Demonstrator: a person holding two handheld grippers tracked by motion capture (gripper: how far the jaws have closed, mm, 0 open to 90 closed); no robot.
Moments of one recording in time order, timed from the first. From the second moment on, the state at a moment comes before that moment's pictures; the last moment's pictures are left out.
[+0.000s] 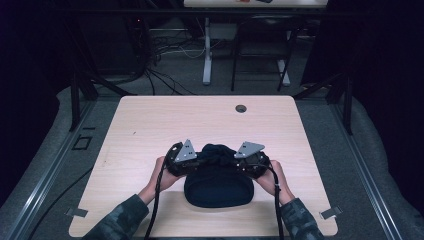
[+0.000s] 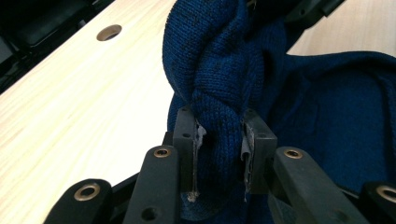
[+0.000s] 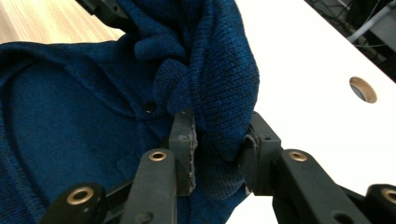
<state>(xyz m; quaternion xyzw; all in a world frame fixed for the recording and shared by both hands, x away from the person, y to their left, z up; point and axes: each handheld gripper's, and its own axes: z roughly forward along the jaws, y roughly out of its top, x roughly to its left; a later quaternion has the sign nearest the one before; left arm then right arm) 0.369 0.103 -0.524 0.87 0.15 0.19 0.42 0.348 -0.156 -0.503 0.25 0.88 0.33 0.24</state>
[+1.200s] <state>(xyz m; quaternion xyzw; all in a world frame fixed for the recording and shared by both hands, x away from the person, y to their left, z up) 0.337 0.150 -0.521 0.87 0.19 0.10 0.45 0.304 -0.189 -0.504 0.24 0.89 0.35 0.18</state>
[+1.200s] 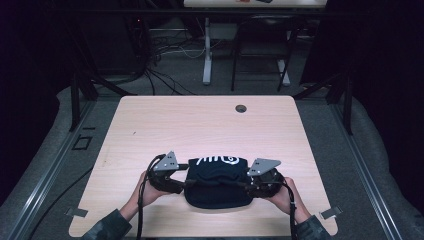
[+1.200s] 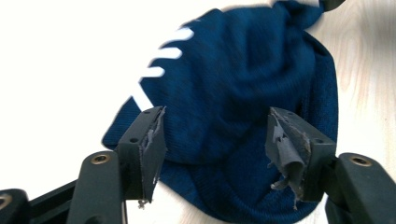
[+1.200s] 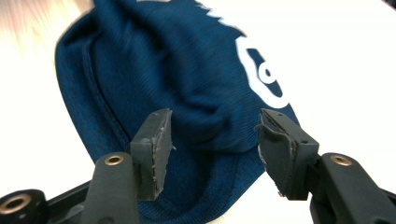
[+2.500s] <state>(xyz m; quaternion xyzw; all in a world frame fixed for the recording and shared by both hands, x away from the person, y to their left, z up) 0.358 0.107 -0.574 0.90 0.18 0.13 0.36 0.327 -0.167 -0.559 0.33 0.89 0.28 0.14</state>
